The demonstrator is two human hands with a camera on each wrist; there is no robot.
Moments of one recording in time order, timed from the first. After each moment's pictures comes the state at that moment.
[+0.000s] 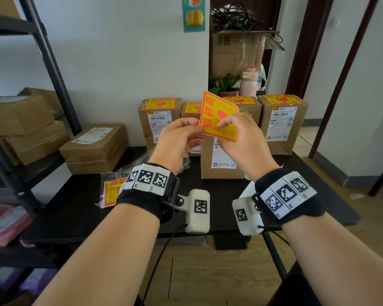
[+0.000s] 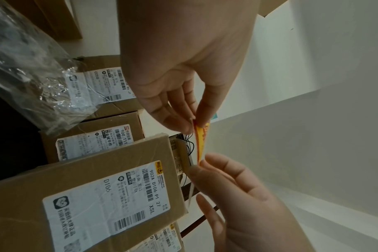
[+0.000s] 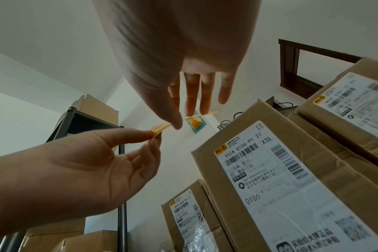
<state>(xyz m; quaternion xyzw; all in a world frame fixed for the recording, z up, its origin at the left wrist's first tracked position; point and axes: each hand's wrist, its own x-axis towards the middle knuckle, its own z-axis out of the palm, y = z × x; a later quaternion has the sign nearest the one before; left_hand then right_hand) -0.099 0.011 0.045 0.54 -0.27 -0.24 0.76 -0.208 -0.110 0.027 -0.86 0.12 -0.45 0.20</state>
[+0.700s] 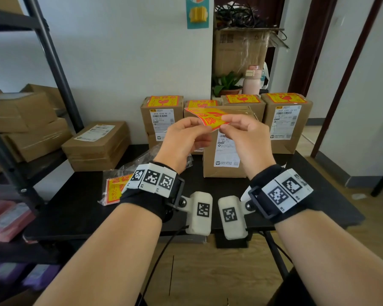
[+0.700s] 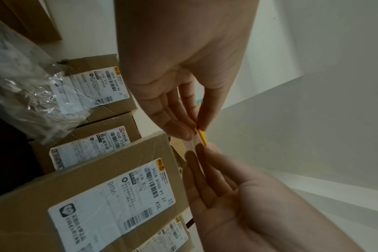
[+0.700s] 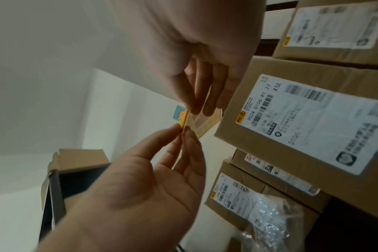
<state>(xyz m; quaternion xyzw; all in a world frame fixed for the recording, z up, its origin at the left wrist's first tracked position) -0.105 0.011 0.046 0.58 -0.29 -0.23 0.73 -0.199 -0.095 0.030 -0.70 0.18 -0.46 0.51</state>
